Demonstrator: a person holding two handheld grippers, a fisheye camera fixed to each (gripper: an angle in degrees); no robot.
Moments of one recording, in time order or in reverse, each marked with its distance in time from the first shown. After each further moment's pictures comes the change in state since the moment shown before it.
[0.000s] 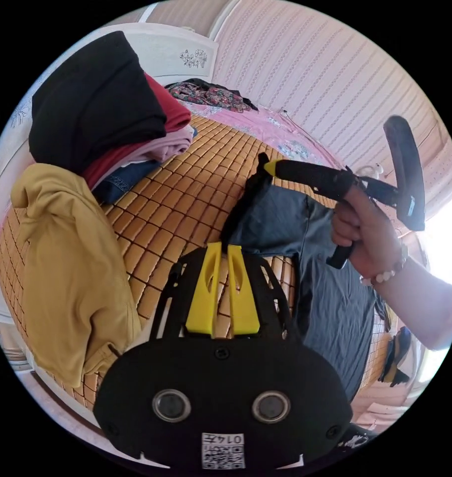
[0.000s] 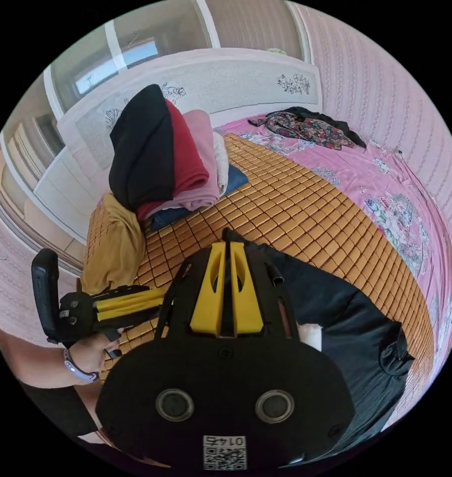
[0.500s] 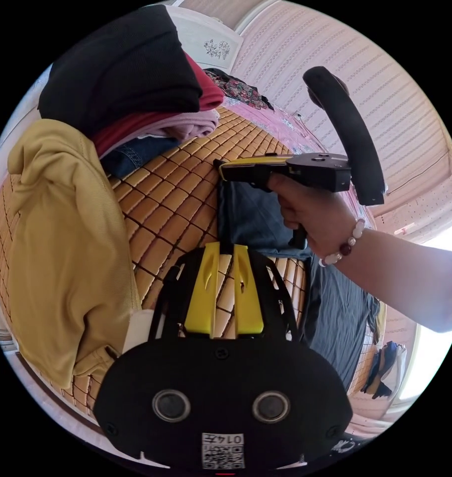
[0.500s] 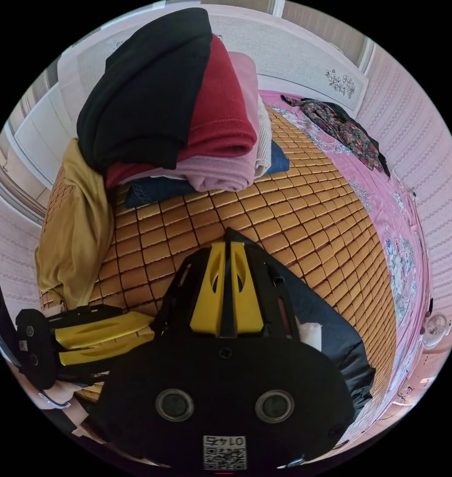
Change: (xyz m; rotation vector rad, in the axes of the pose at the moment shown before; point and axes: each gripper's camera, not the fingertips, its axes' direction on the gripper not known) left arm -0.040 -0.017 0.009 -0.044 0.011 -0.118; right arm -0.087 -0.039 0.118 -0.244 0.199 -0.304
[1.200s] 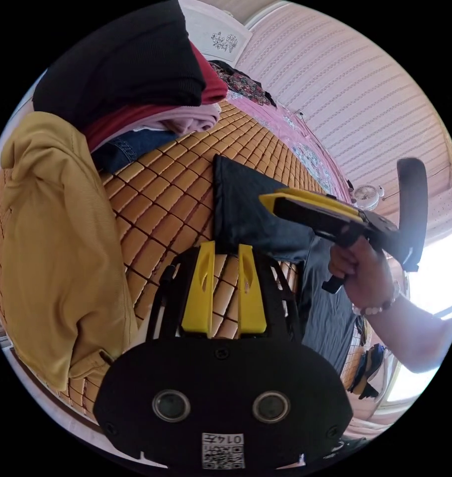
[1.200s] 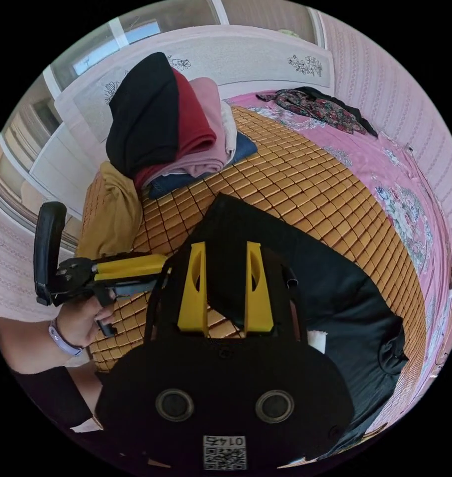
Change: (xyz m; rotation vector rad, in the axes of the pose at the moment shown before) left arm 0.004 -0.025 0.001 -0.025 0.069 -0.032; right arm 0.020 0.075 -0.070 0.051 -0.153 0.153
